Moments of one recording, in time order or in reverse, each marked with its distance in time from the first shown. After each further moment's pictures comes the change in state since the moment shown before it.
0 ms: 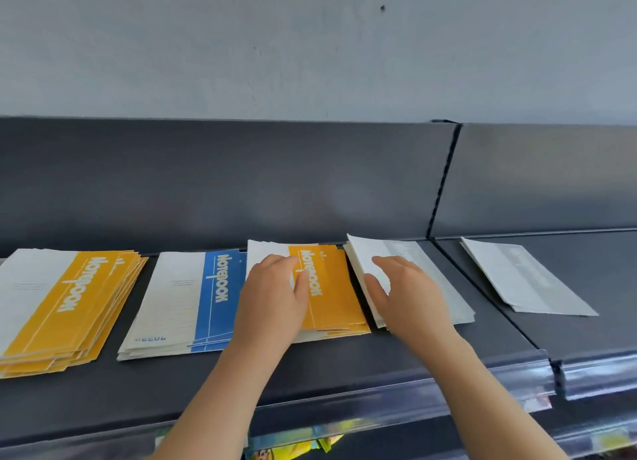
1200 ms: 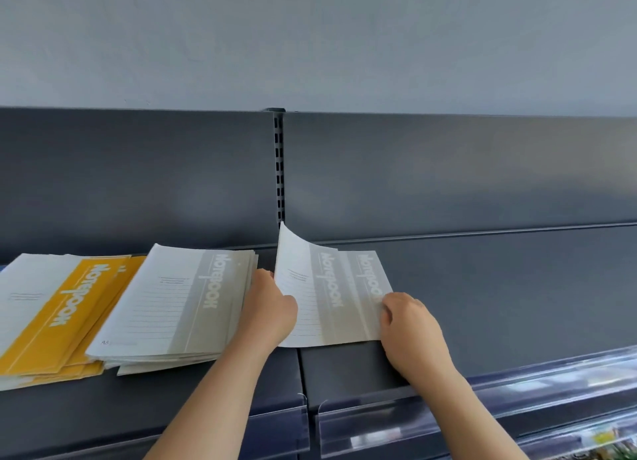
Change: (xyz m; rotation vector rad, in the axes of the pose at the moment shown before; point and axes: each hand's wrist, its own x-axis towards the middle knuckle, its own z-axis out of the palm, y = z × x) left_hand 0.021 0.232 0.241 -0.289 -0.261 -0.401; right_hand 0.010 0.345 -0.058 -0.017 -0.046 0.173
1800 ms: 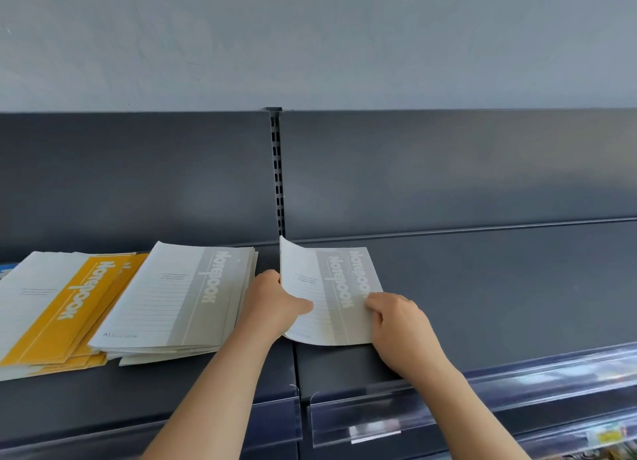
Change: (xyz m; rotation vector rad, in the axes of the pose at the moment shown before) left_hand -0.005 0.008 0.002 0.036 -0.033 -0.035; right_hand -0.002 0.002 -0.002 0.049 -0.074 -0.164
